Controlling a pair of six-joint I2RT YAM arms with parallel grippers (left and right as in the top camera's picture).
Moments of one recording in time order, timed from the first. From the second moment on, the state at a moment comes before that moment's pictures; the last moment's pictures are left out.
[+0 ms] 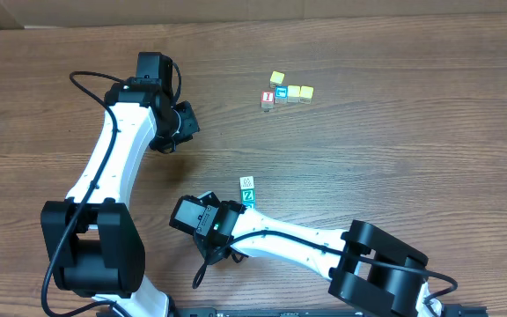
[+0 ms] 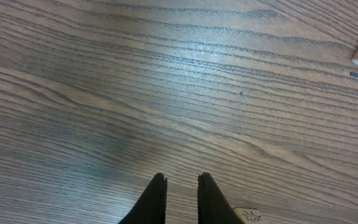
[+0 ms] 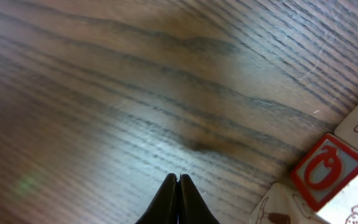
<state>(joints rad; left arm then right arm) -0.06 1.80 1.43 -0.95 0.07 -0.44 1.18 2.05 1.46 -0.78 -0.01 0.63</state>
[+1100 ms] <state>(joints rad) -0.06 1.80 1.43 -0.95 0.07 -0.44 1.18 2.05 1.46 -0.88 0.15 0.67</state>
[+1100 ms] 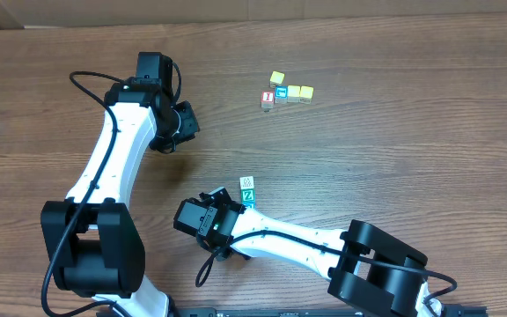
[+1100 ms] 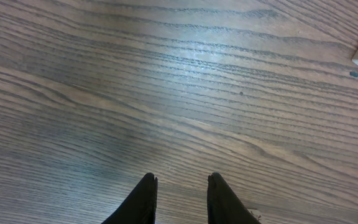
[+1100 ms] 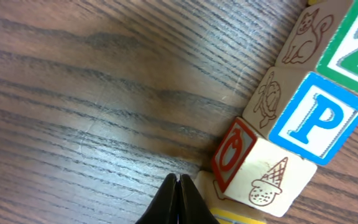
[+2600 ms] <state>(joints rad) -0.06 1.80 1.43 -0.94 0.07 -0.45 1.15 2.04 1.69 -1.09 0.06 0.48</state>
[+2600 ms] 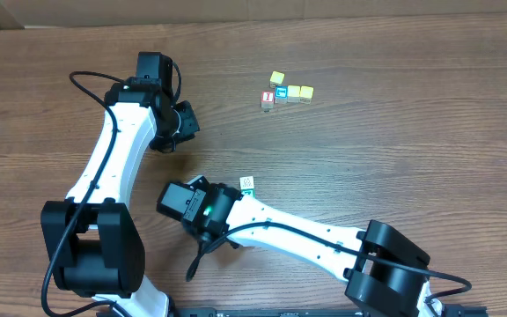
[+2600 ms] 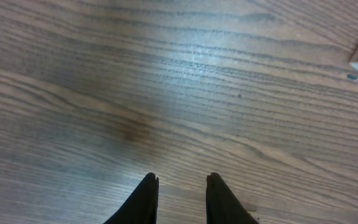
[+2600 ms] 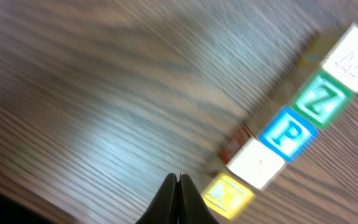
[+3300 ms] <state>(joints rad) -0.17 1.80 1.43 -0.84 0.10 -0.41 1.13 1.86 1.47 -1.08 -0.05 0.28</state>
